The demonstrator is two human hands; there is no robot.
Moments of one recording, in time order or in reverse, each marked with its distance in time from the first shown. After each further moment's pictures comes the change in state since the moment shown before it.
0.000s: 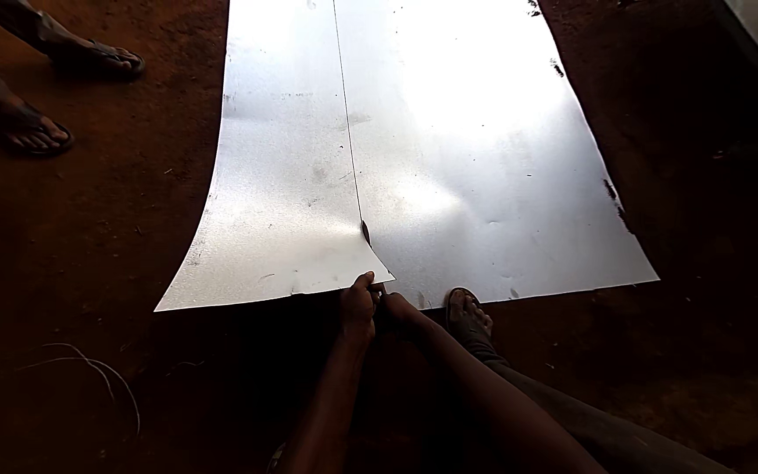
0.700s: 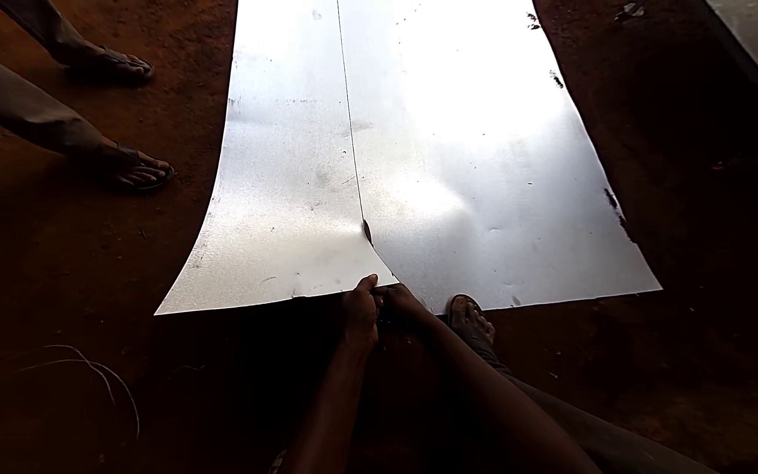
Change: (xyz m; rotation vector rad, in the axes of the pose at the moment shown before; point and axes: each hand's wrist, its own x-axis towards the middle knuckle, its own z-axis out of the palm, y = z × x) left_hand -0.008 0.008 0.003 -0.017 -0.026 0.013; right_hand 0.007 -0.012 -0.008 0.025 -0.035 -0.280
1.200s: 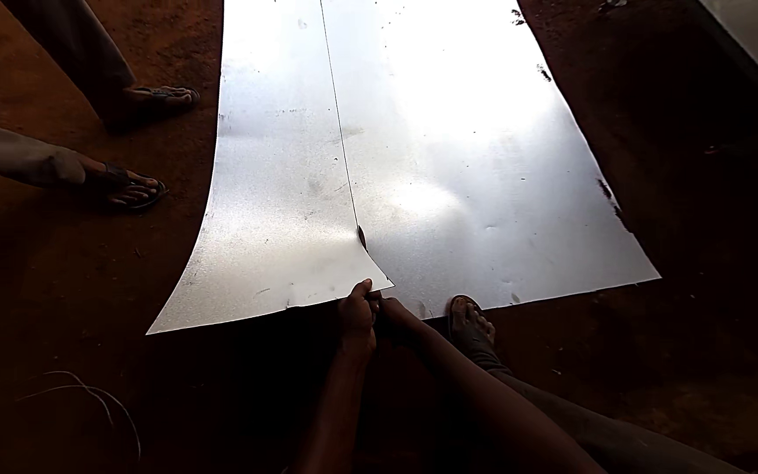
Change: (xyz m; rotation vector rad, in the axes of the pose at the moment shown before) left_hand 0.003 0.003 0.007 -0.011 0.002 0.017; right_hand -0.007 -0.003 0.013 0.092 -0.026 0.149
